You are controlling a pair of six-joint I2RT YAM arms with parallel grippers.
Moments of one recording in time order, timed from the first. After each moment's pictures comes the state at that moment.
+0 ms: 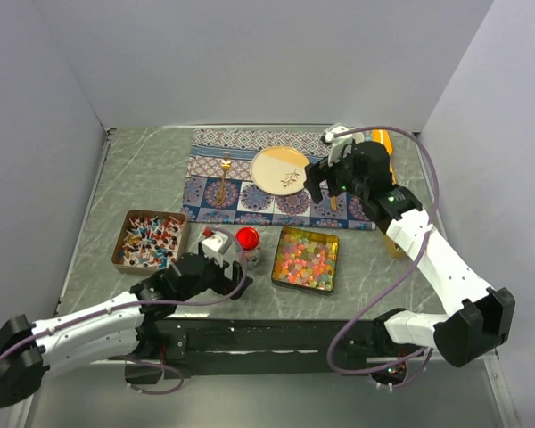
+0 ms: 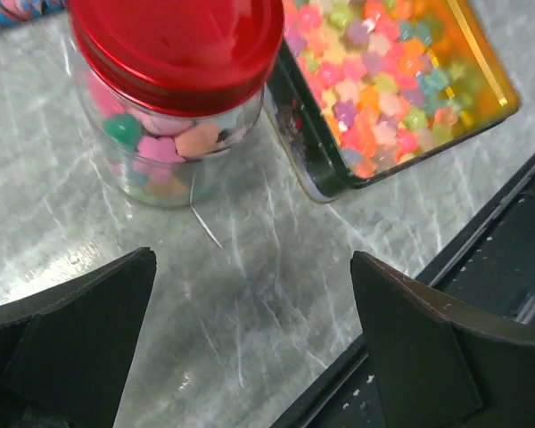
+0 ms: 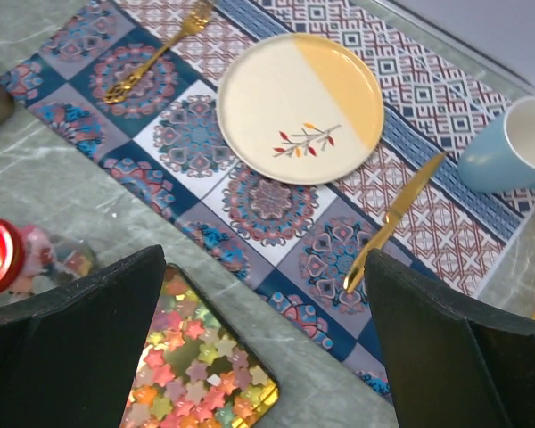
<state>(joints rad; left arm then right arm) -0.93 0.80 0.28 0.10 -0.08 -0.40 0.40 1.23 1.16 -0.35 -0.15 -0.14</state>
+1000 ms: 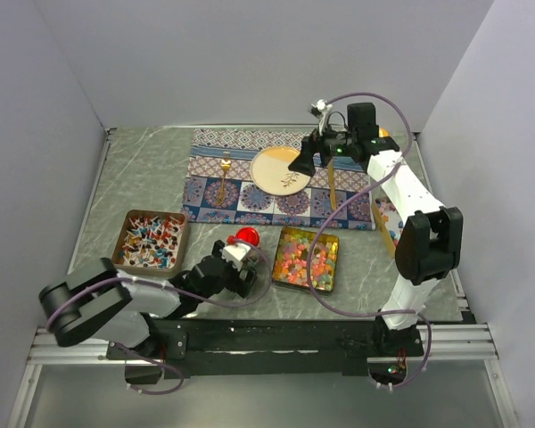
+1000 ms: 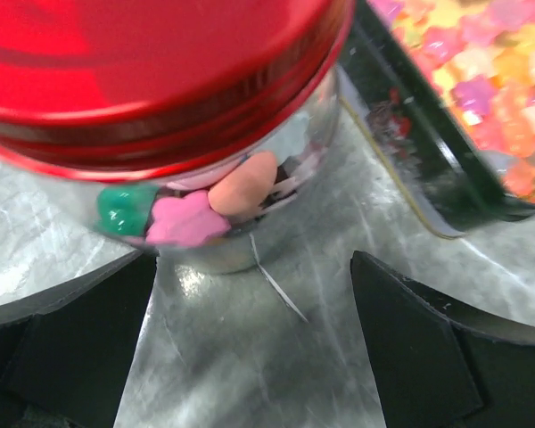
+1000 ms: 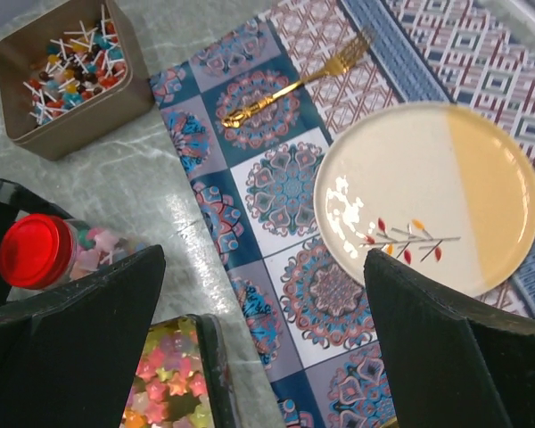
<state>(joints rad) -0.95 1.35 0.21 0.71 -0.19 -0.13 0.21 1.78 1.58 -0.41 -0.84 -0.25</state>
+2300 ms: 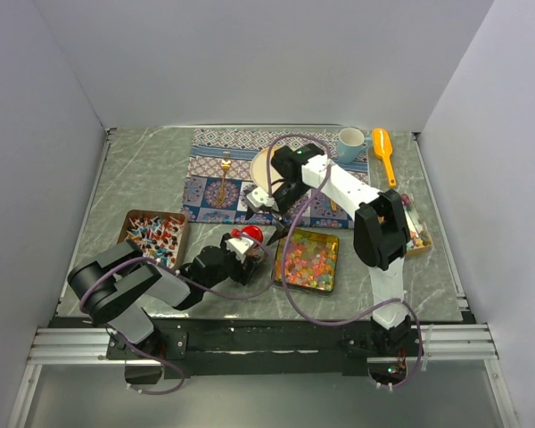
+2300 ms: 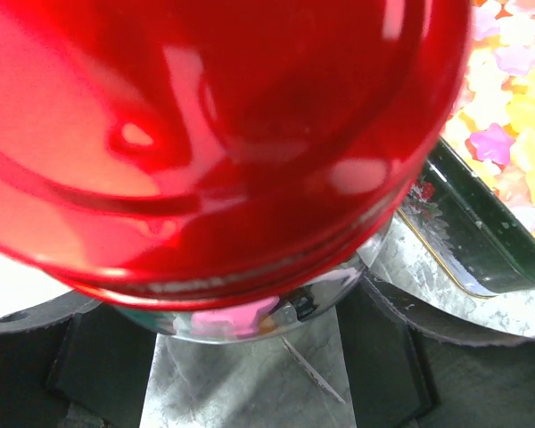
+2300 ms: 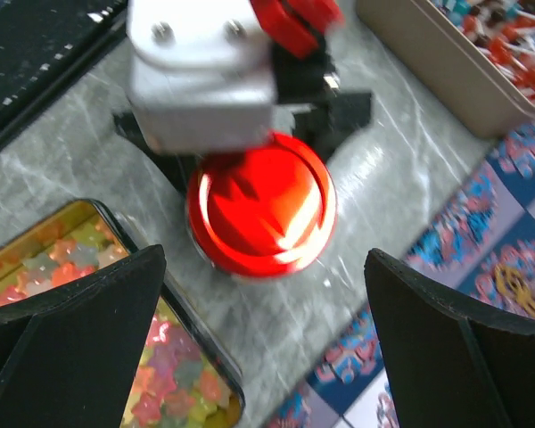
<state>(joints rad) -0.84 1.58 0.25 0.97 -0.05 -0.01 0.57 2.06 1.81 -1.34 -1.01 -1.77</state>
